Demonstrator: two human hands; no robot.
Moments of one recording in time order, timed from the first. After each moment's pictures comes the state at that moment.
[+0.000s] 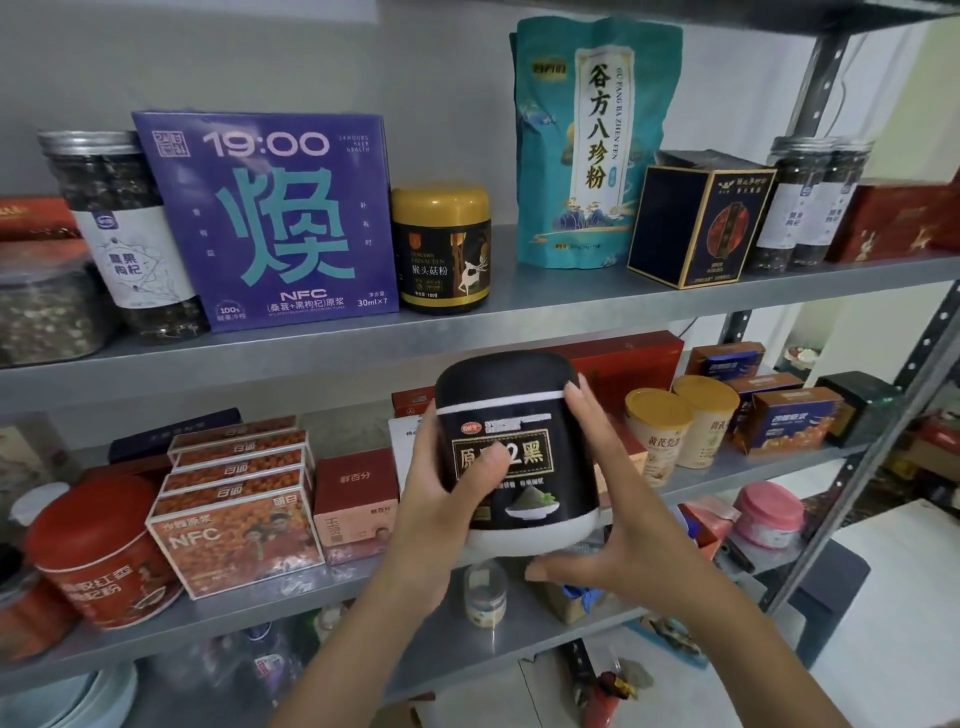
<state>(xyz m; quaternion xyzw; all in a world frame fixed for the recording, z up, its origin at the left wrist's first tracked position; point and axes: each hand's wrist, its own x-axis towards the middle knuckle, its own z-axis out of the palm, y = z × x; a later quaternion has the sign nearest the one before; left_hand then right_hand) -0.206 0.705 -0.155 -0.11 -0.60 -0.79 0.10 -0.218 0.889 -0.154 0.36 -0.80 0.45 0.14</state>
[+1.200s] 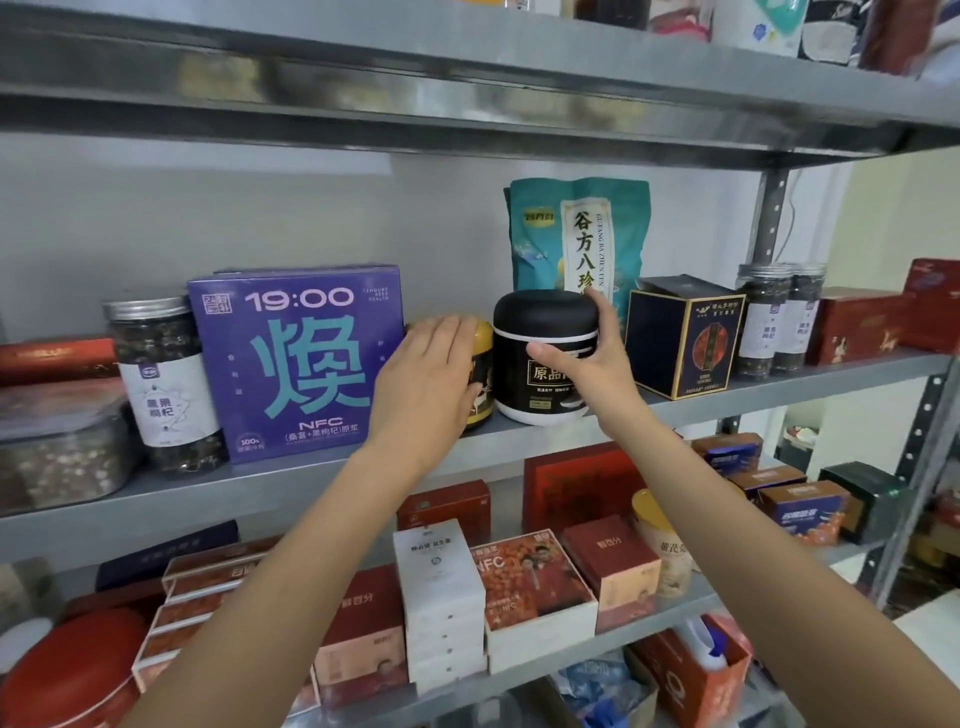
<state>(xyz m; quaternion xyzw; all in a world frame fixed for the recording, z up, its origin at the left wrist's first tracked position) -0.325 0.668 -0.021 -0.09 -0.90 0.03 0.42 -0.390 0.855 -0.022 0.20 -0.71 0.63 0.23</state>
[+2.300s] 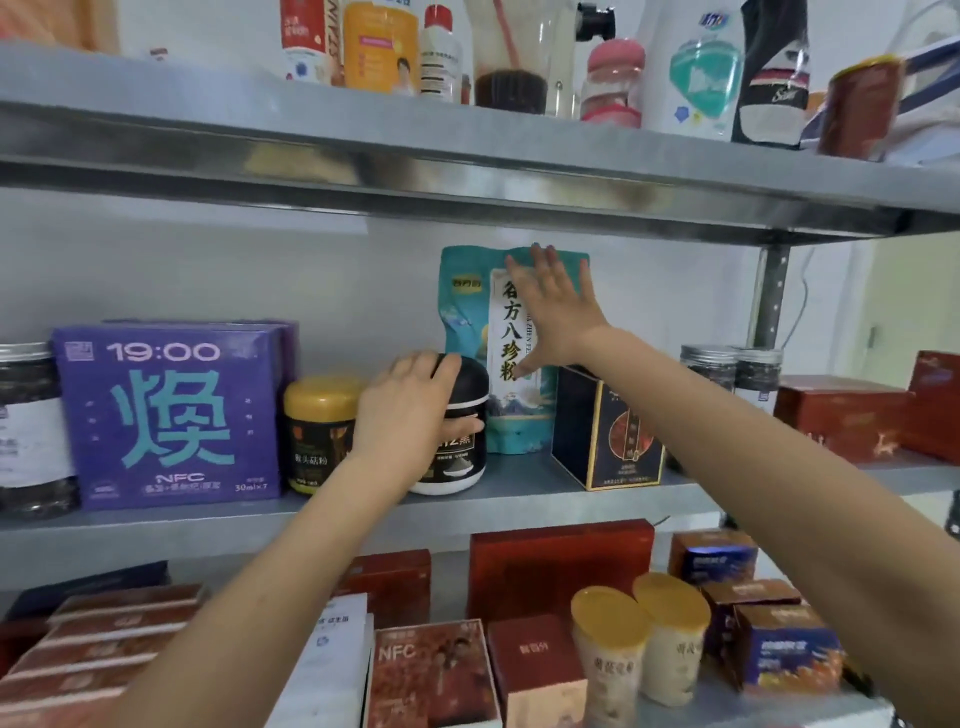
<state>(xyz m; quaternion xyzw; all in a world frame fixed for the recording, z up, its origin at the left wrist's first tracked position) -0.377 0.773 0.020 -0.01 -0.93 0.05 0.37 -0.496 0.940 0.106 0.25 -0.92 -0.07 0.30</state>
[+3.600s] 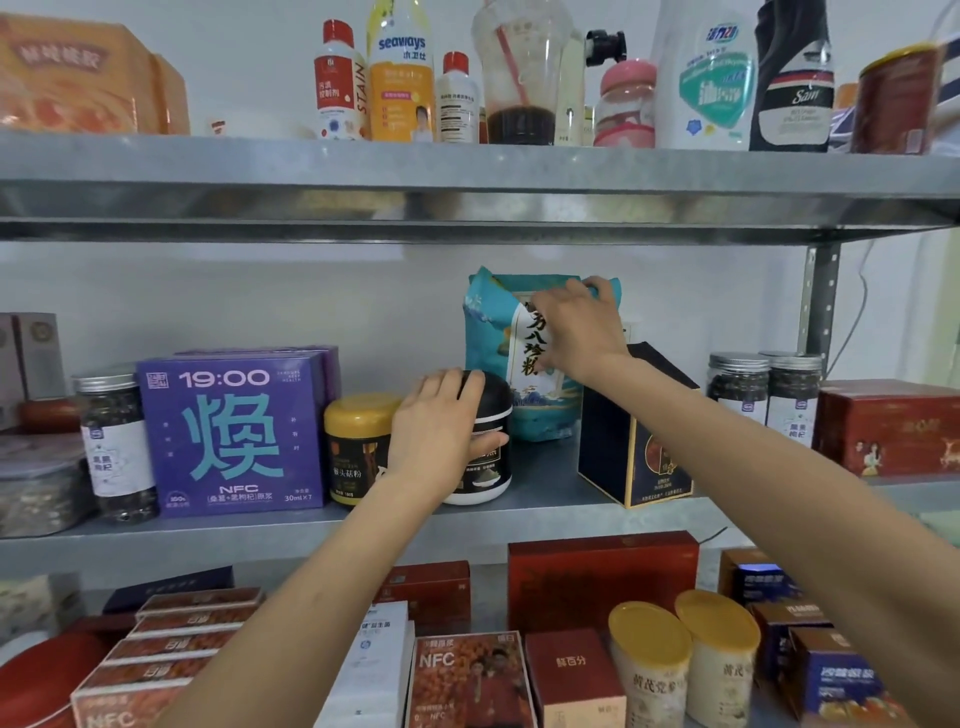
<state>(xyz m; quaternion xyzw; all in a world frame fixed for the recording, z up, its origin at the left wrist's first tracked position) -0.385 0.777 0.009 0.02 -0.90 0.10 0.42 -0.491 0.937 0.099 0.28 -0.85 0.01 0.45</state>
